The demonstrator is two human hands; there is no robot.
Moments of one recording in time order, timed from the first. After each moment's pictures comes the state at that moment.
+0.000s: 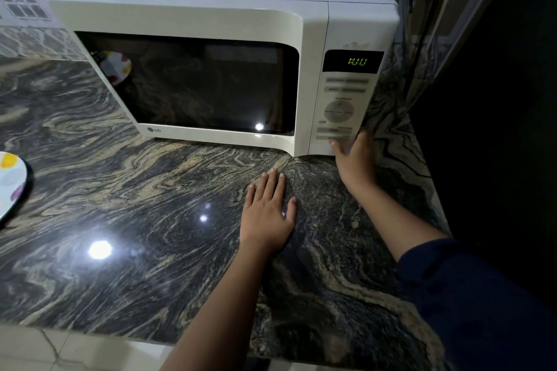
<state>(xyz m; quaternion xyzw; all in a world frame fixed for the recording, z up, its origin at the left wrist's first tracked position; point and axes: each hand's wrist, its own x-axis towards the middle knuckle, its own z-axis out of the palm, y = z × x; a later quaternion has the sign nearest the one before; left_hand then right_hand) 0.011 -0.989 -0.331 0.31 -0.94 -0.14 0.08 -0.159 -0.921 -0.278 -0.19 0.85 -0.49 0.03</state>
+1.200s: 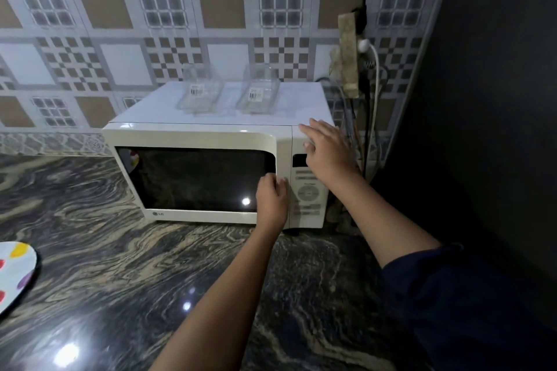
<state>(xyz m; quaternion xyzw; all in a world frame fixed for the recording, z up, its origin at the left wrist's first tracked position) -0.074 -1.003 -0.180 0.30 -0.76 -0.44 0.36 -0.157 -0.926 -0.090 -0.42 0.84 -0.28 -0.17</state>
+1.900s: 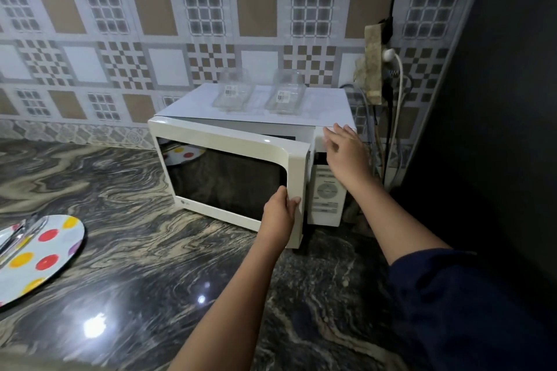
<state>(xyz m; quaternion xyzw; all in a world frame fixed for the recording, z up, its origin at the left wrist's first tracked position) -0.009 -0.989 -0.180 0.29 -0.81 -0.41 0.29 -0.142 -0.921 -0.093 -0.40 0.82 -0.39 -0.10</state>
